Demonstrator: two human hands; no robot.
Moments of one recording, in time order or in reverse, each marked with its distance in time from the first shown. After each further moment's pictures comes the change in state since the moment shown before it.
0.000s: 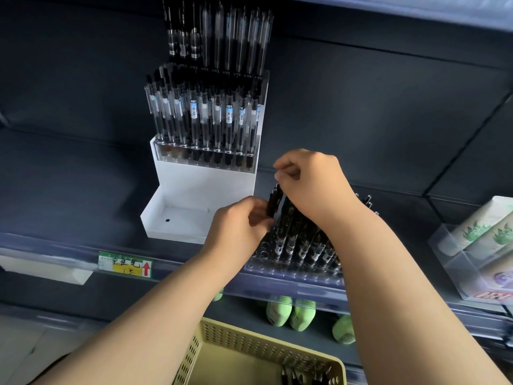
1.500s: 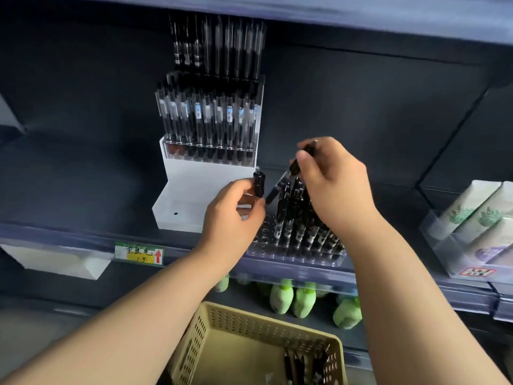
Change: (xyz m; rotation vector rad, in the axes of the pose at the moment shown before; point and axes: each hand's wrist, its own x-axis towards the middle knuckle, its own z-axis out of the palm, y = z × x) left_hand -0.028 0.013 -0.016 -0.106 0.201 0.195; right_hand -0.048 -0.005 -0.025 0.309 0.229 0.031
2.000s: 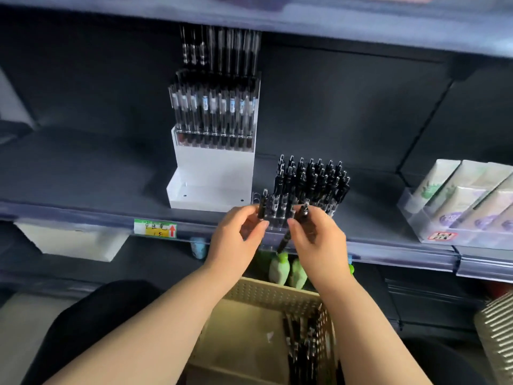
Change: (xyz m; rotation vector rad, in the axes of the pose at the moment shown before) left_hand -0.081 0.002 -0.016 0.093 -0.123 -0.087; right_hand -0.128 0.030 0.016 -0.041 0.033 0.070
